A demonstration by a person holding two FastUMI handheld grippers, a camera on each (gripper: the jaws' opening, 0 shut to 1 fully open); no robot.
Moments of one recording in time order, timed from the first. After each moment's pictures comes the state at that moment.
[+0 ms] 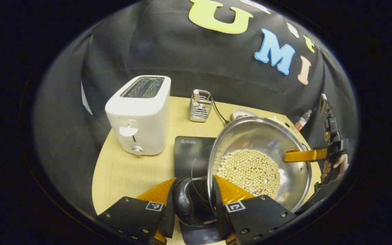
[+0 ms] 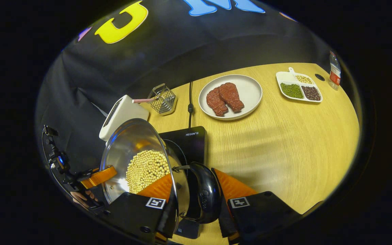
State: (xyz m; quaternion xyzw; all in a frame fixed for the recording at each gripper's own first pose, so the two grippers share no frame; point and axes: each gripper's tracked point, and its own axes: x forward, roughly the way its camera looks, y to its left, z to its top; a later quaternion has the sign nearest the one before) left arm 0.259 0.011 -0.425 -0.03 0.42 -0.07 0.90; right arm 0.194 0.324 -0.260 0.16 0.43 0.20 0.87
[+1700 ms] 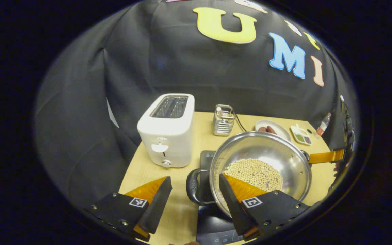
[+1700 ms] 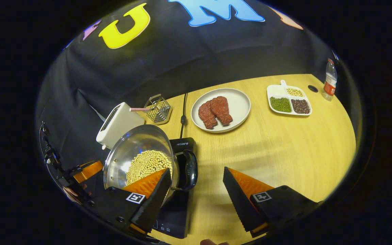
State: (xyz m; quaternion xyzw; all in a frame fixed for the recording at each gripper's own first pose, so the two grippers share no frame) left arm 0.267 0.042 -0.372 0.03 0.34 0.04 0.94; right arm 0.191 0.271 -0.226 0.12 0.37 0.18 0.90
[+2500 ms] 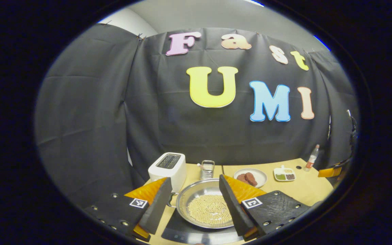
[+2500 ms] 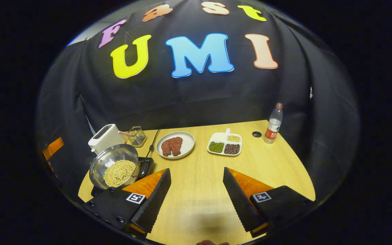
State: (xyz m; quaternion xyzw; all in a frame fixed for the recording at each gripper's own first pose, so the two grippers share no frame) left arm 0.267 -0.030 -0.263 0.04 0.13 0.09 0.99; right arm 0.126 0.078 -0.127 0.04 0.21 0.10 0.97
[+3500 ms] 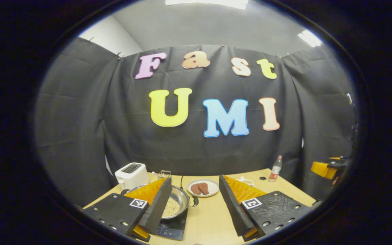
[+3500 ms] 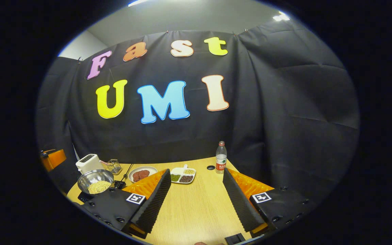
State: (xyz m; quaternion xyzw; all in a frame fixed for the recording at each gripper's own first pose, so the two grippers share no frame) left arm 0.241 -0.160 -0.244 0.08 0.09 0.02 0.99; right arm 0.040 -0.089 -0.054 0.07 0.04 0.01 1.00
